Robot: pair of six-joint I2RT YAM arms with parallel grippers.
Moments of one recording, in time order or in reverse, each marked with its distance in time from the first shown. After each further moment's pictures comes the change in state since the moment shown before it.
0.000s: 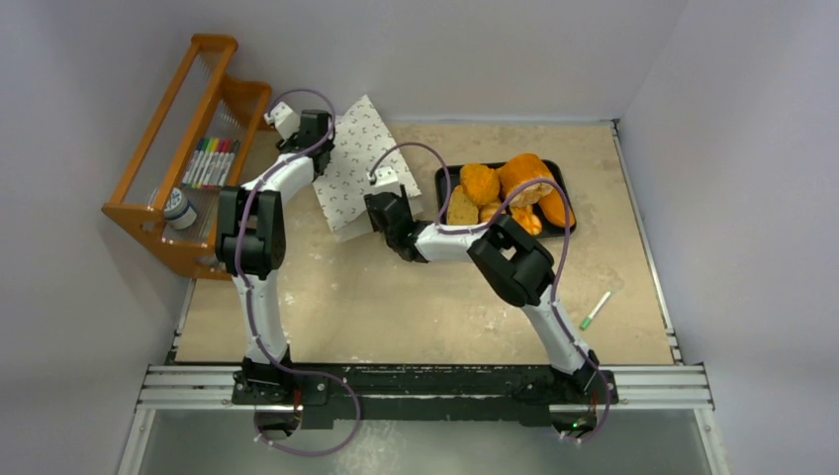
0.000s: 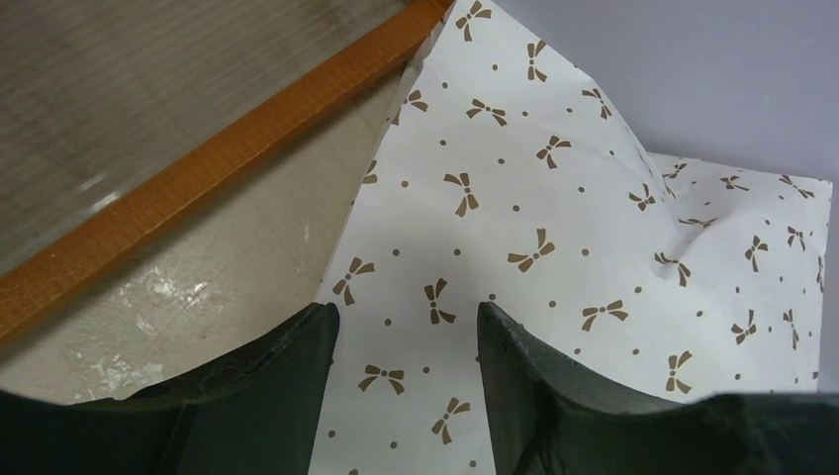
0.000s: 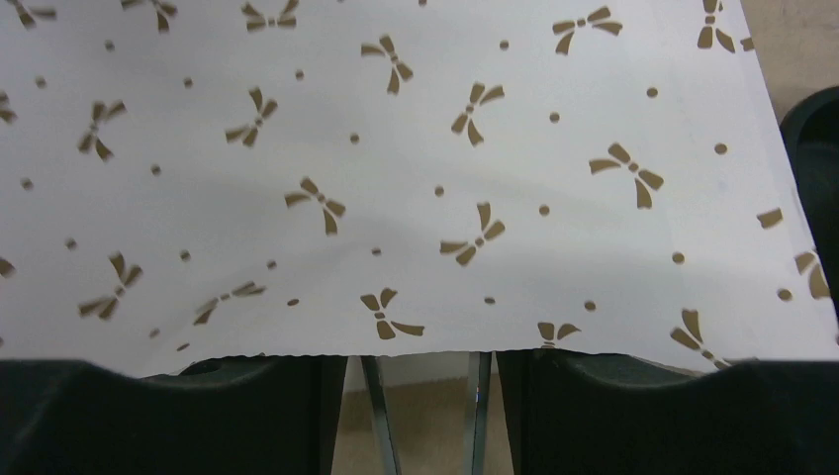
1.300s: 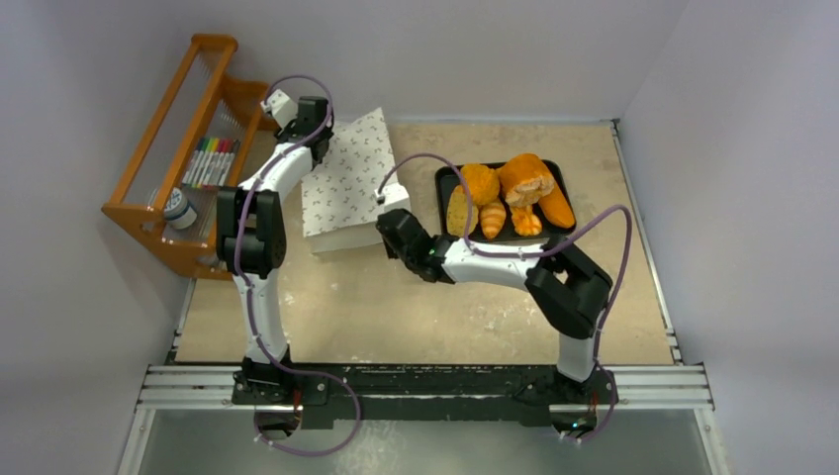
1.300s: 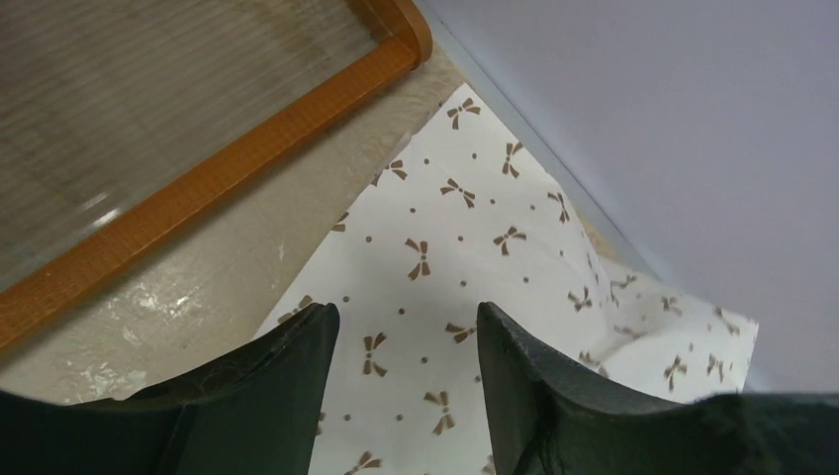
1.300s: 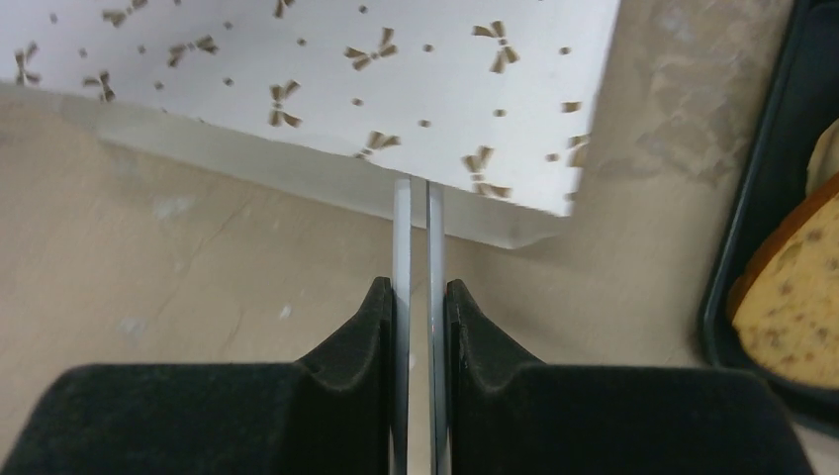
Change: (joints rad) left arm 0.000 0.012 0.129 -0.104 0.001 -0.029; right arm 0.082 -0.371 -0.238 -0.225 -0.109 0.110
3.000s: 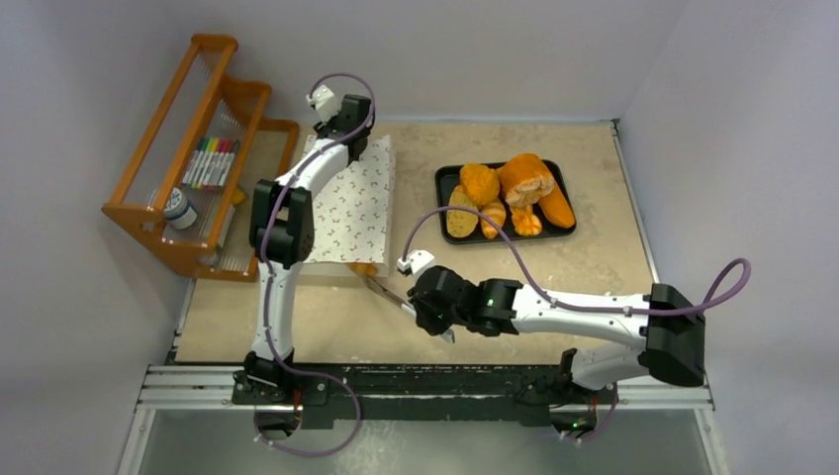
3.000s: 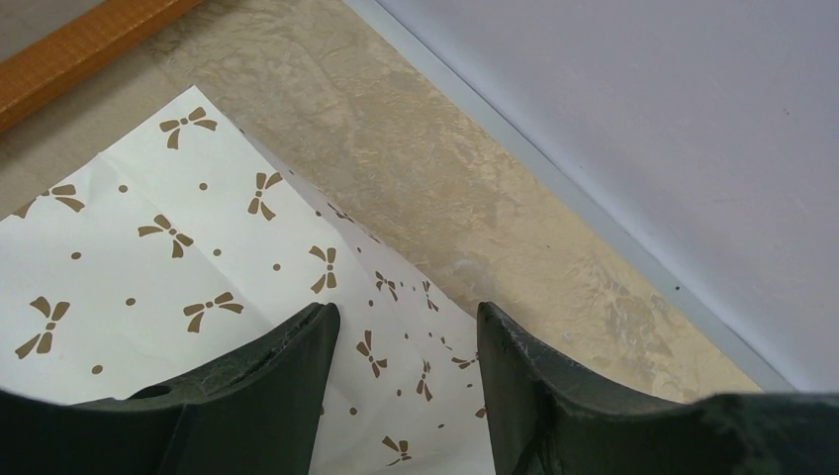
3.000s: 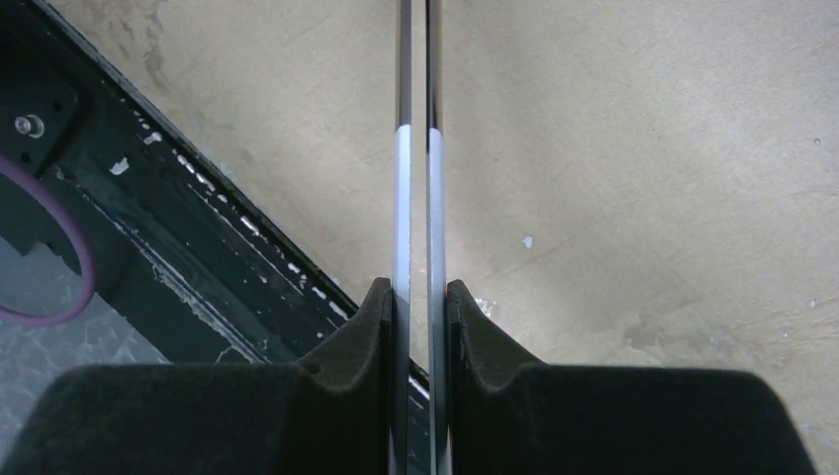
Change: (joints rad) left arm -0.149 0.198 0.254 -0.073 -0.065 0.009; right arm 0.251 -0.551 -0.347 -0.484 -0.293 0.126
